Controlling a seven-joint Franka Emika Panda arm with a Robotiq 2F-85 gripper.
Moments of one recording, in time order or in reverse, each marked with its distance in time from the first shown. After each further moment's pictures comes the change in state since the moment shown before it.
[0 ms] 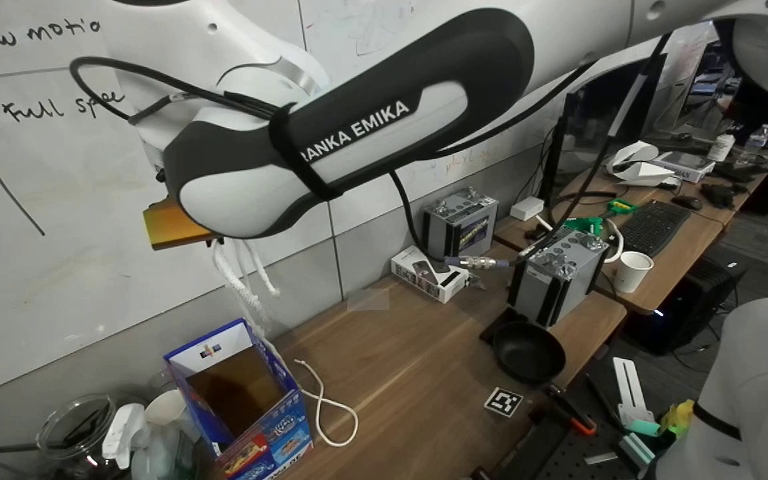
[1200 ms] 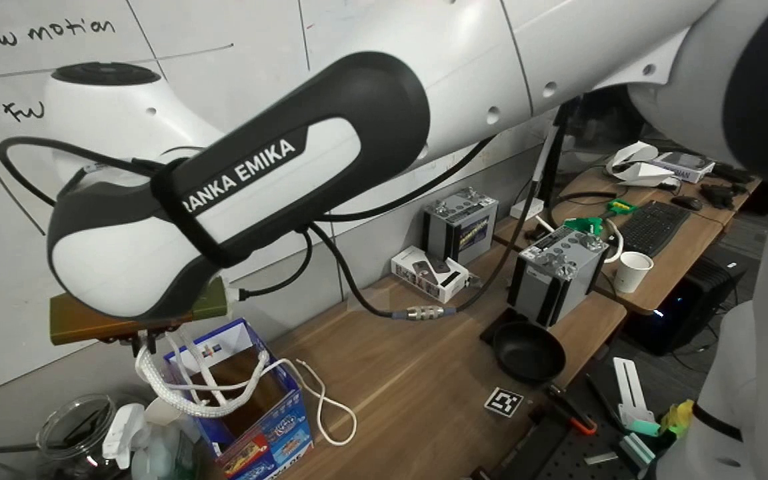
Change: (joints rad) arm 0.026 0.174 0.122 0.071 0.350 0.036 -0.111
